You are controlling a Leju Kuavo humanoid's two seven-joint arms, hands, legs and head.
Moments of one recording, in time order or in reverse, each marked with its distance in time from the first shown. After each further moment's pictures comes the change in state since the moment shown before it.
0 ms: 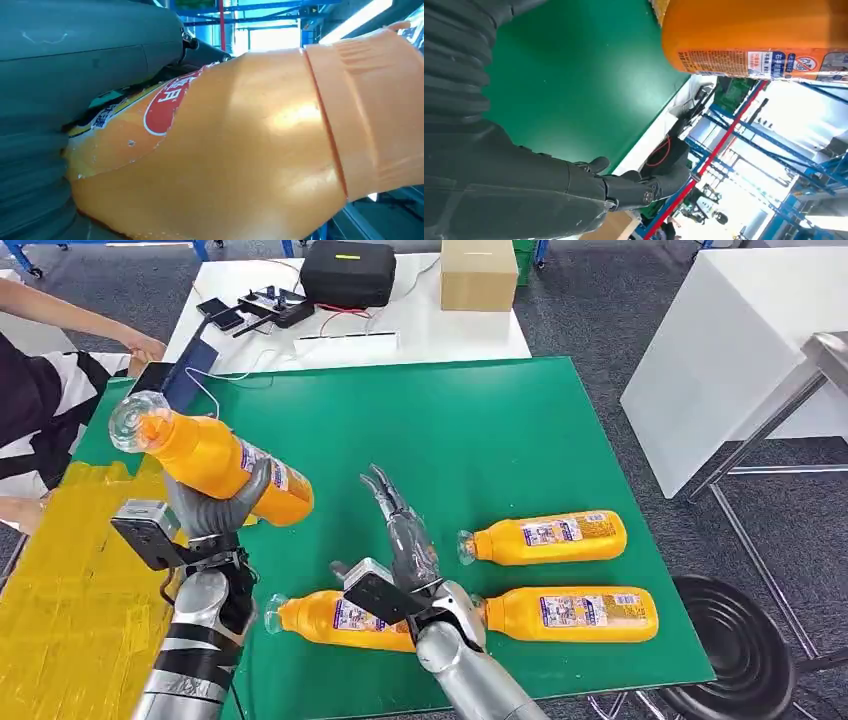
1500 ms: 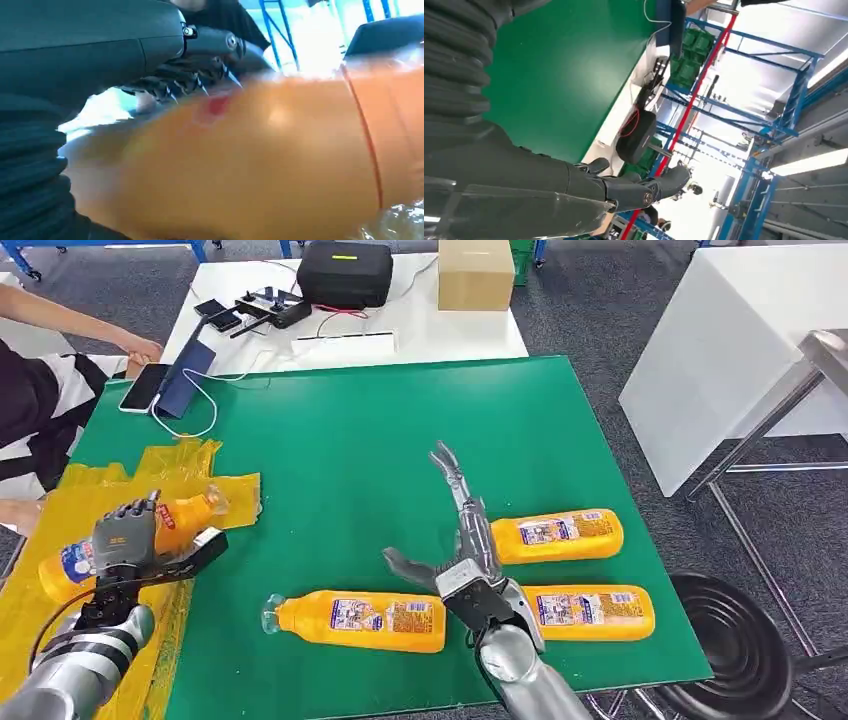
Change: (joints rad) left arm -0.194 0.439 -0.024 0.759 -1.393 0.352 0.799; right arm 0.134 -0.189 -0.008 -0.446 -0.224 0.118 0.003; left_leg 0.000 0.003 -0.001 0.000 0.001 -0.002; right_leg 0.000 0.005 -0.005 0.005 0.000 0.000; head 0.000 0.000
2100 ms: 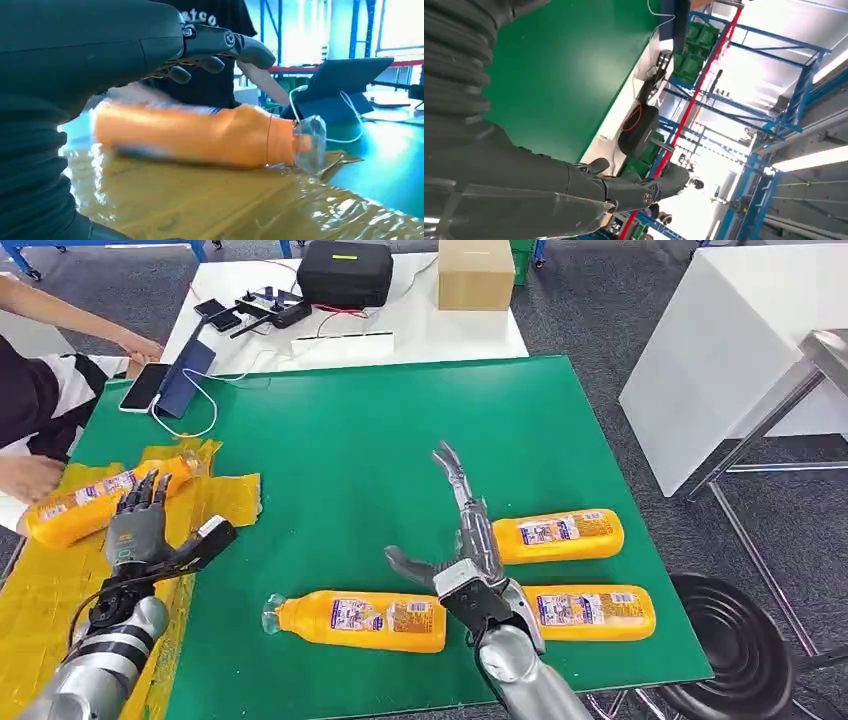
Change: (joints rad) left arm 0.036 -0.101 0.212 -0.101 0.139 0.000 -0.288; right arm -0.001 0.000 0.005 0.002 0.029 -0.030 0.014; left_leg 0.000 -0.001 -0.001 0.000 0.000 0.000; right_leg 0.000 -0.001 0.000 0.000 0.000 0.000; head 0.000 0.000
